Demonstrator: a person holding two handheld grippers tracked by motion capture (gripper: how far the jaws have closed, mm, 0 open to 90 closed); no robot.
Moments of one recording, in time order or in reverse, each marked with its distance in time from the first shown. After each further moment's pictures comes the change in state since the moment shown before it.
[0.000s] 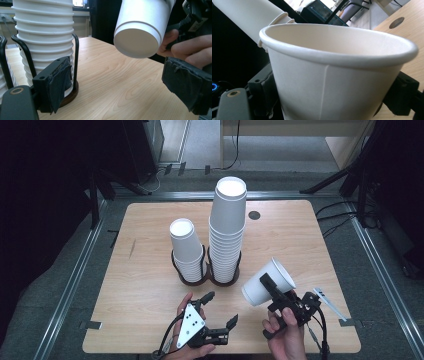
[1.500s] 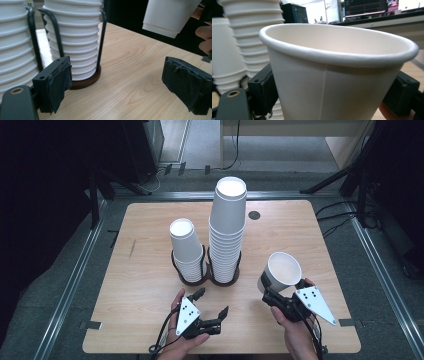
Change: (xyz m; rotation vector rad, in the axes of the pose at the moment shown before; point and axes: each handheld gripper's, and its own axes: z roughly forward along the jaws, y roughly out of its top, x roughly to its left) left arm 0.032 -0.020 0.005 0.092 0.111 -0.012; right arm -0.011 -0.003 0.012 -0.108 -0.227 -0.736
